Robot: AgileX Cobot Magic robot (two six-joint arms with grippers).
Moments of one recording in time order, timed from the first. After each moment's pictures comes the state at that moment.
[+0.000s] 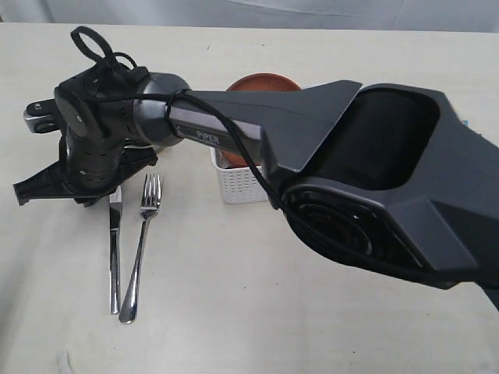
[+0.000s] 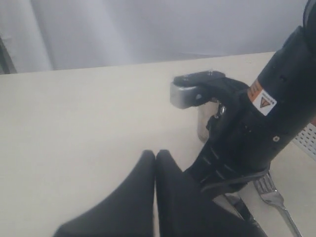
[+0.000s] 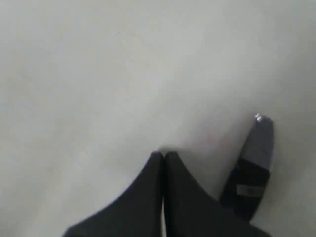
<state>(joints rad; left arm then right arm) -0.15 0.00 0.00 0.01 0.33 0.02 1.03 2.49 -2.07 0.13 0.82 0.34</state>
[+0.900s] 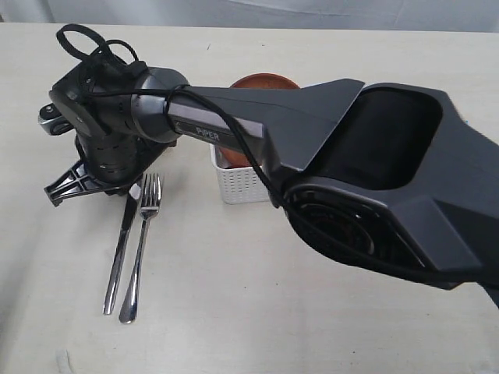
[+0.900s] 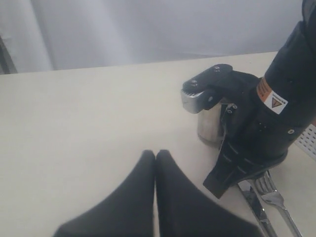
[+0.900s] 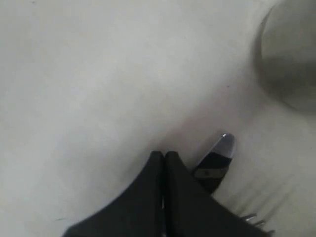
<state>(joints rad) -0.15 0.00 0.00 0.01 0.33 0.02 1.03 2.49 -2.09 -0.10 0.96 0.37</state>
